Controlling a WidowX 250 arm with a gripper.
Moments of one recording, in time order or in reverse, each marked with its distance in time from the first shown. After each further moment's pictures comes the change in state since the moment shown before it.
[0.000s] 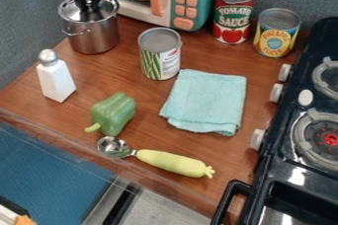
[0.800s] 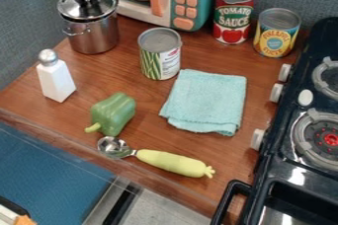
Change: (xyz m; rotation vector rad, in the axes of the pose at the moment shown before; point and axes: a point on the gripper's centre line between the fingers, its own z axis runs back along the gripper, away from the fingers) arm 0.008 0.001 0.012 -0.002 -0.047 -0.005
